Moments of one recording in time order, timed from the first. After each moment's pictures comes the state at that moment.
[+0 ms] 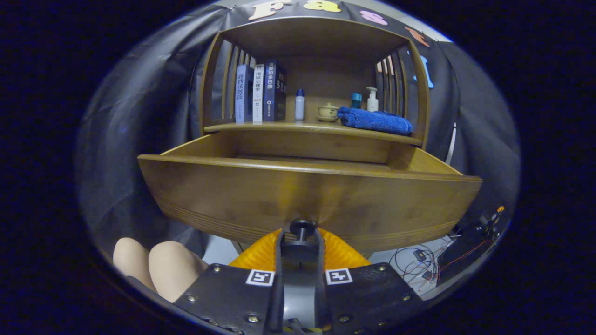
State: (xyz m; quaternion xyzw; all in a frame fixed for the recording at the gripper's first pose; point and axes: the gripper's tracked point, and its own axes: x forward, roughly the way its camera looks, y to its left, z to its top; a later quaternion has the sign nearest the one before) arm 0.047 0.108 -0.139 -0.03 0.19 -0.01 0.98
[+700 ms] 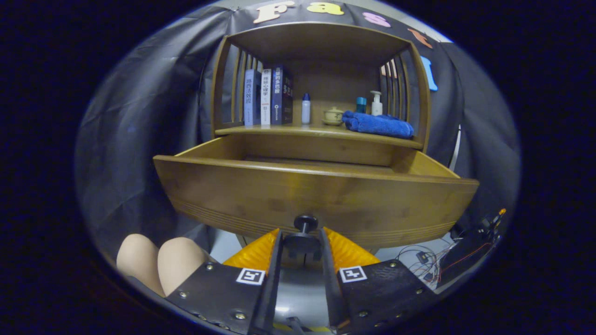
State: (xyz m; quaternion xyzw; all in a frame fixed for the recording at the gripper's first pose) arm 0.019 0.115 -0.112 -0.04 0.16 0.02 0.99
